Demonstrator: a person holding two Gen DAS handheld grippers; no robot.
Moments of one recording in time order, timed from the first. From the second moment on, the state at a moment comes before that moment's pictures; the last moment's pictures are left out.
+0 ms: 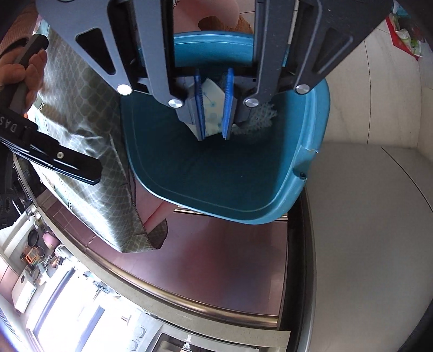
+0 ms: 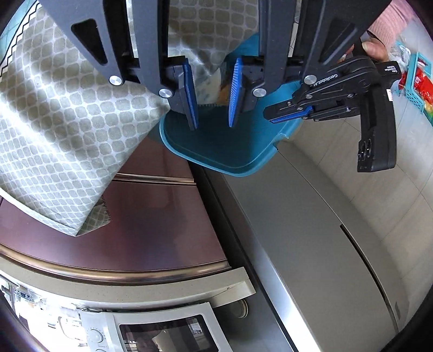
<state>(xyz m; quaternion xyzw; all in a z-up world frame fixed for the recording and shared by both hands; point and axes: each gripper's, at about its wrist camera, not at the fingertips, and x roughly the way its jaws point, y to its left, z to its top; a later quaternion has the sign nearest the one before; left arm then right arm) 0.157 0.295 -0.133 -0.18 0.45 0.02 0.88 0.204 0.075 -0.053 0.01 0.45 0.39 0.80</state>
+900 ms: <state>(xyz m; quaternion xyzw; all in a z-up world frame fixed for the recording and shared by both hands) 0.115 0.092 -0.030 -0.09 0.33 -0.20 0.92 0.077 -0.180 0.028 0.09 0.30 0.29 0.90</state>
